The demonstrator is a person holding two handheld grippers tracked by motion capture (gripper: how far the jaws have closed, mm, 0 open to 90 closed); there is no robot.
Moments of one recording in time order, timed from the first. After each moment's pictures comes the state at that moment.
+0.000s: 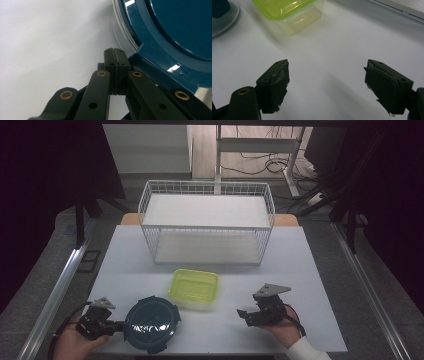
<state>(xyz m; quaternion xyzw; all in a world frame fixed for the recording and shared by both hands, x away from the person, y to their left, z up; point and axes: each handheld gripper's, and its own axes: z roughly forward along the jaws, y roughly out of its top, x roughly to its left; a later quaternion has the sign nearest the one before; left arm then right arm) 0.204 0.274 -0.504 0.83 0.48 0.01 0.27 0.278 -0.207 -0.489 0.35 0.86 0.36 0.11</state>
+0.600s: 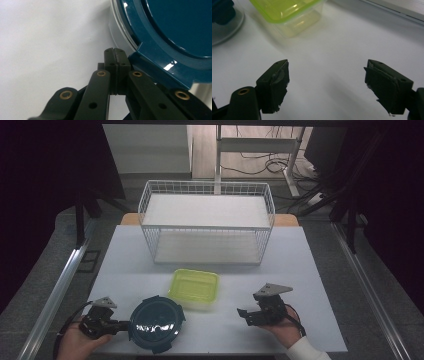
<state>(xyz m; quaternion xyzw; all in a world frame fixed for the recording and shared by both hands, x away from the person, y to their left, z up) 0.204 0.275 -0.507 0.82 0.49 -0.01 0.31 0.277 -0.208 -0.486 0.36 0.85 0.37 0.11</state>
